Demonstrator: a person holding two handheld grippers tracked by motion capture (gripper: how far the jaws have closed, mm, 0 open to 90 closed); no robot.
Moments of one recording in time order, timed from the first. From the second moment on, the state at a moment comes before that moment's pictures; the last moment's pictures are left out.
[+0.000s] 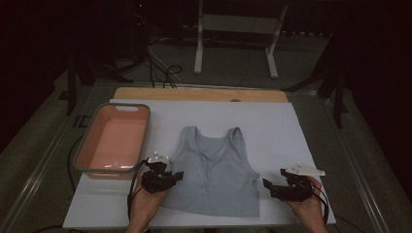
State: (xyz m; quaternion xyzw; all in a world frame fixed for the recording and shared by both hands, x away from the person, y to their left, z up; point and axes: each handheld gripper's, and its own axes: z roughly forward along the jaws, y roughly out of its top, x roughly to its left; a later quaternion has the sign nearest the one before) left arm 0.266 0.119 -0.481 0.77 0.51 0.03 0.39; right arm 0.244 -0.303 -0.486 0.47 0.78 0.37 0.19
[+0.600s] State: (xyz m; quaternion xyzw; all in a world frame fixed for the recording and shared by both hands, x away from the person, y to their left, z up) left arm 0.266 0.107 -0.469 0.77 0.49 0.02 0.41; right arm 0.244 -0.301 -0.486 0.47 0.78 0.38 0.18
